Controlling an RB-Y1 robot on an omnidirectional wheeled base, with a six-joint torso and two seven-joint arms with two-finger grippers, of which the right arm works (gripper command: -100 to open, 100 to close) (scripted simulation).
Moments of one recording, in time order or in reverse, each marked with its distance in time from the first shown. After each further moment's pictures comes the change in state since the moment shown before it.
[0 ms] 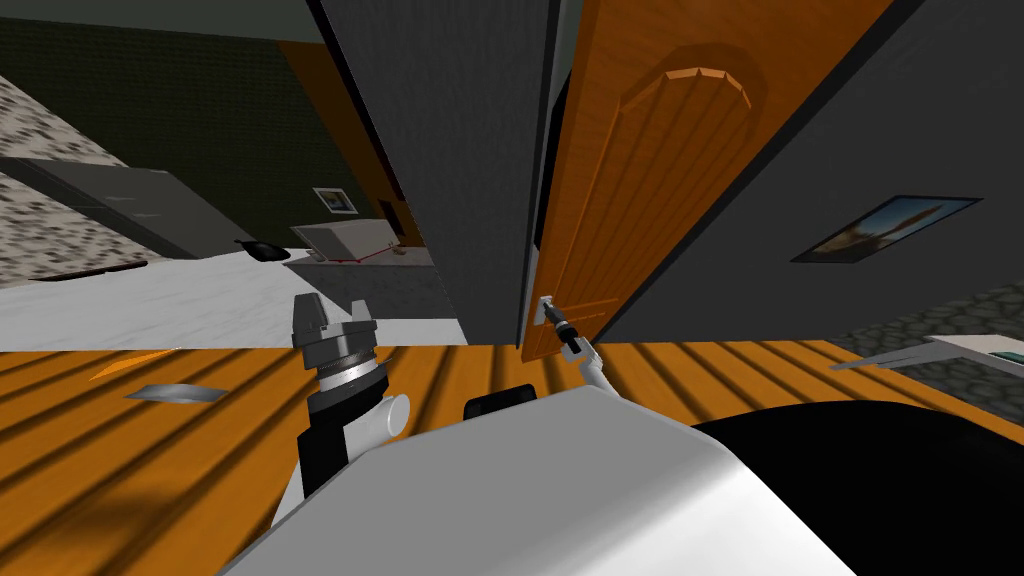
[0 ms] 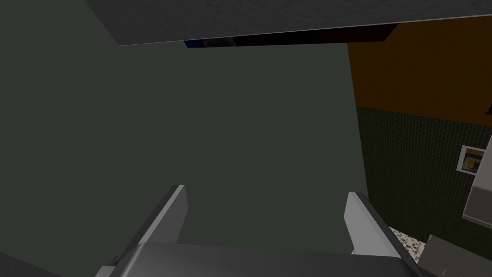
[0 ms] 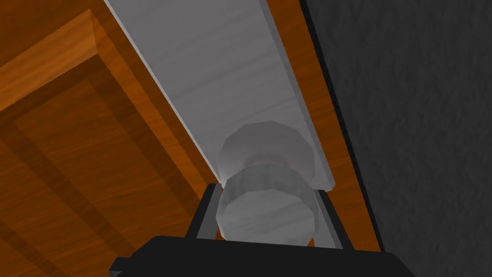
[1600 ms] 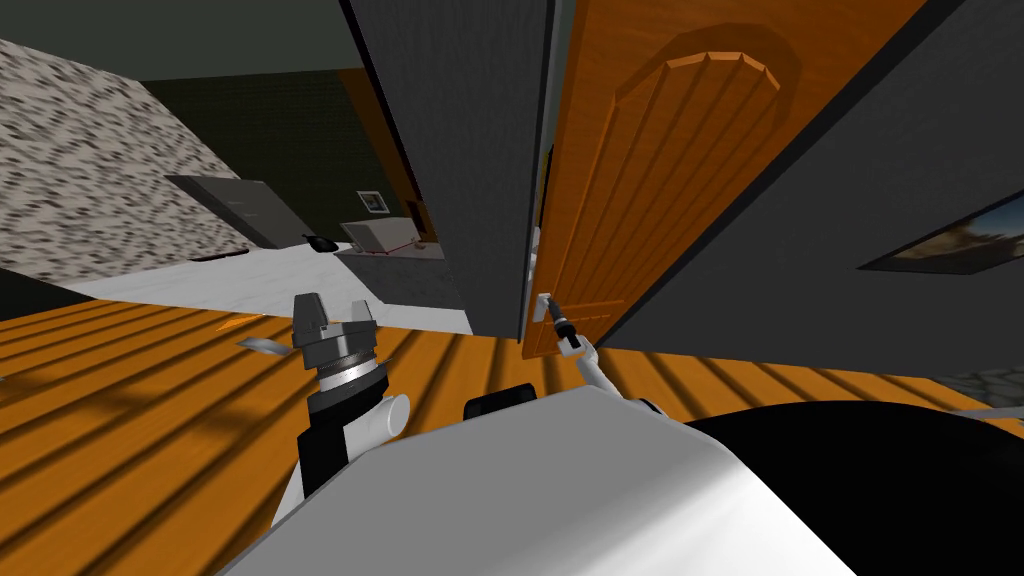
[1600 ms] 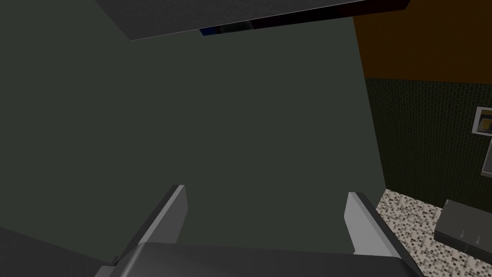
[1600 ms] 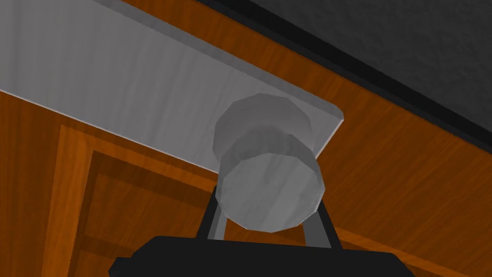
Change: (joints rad) arm -0.056 -0.029 0.057 0.065 -0.342 0.012 -0.380
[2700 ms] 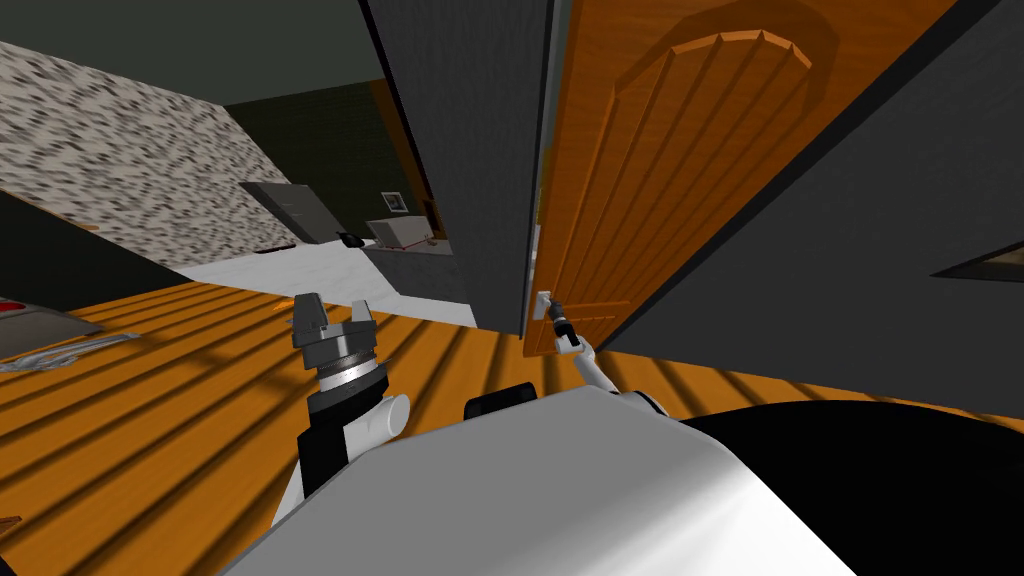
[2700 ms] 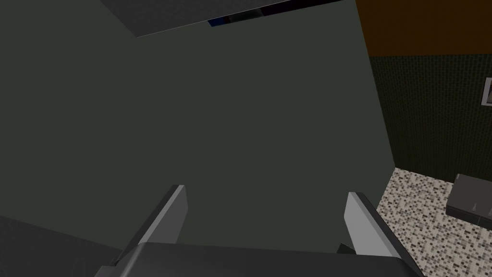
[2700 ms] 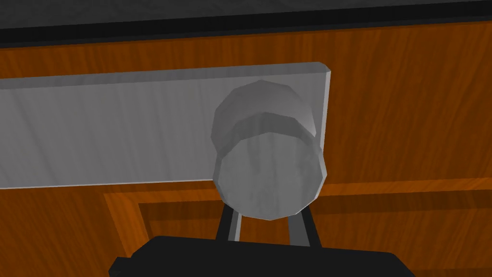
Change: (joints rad) arm -0.040 -0.015 0.046 0.067 -0.258 -0.009 -0.255
